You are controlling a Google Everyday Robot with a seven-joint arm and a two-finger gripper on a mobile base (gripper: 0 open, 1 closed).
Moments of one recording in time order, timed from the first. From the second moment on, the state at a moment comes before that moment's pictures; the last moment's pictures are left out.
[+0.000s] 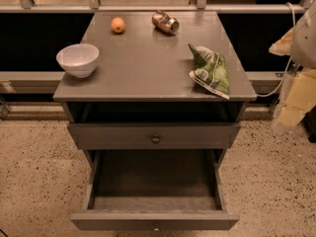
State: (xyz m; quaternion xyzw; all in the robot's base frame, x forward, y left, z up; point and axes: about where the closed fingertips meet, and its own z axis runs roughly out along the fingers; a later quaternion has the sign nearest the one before) arm 0.438 -0.217 0.976 -0.60 0.78 -0.03 0.16
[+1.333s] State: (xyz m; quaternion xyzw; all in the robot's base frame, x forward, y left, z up) arm 0.412 -0.206 0.928 -0.60 0.74 0.08 0.29
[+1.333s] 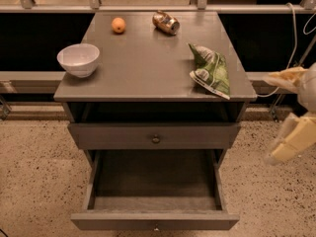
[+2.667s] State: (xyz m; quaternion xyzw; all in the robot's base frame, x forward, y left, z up) arm 0.429 -0.082 0.764 -0.55 0.60 0.29 0.50
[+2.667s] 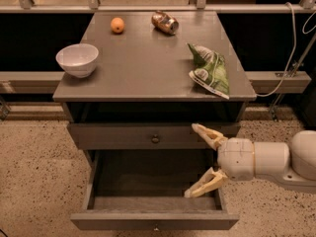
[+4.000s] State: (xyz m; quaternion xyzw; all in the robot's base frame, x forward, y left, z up) arm 0.426 -0.116 0.589 -0.65 0.60 0.17 0.42
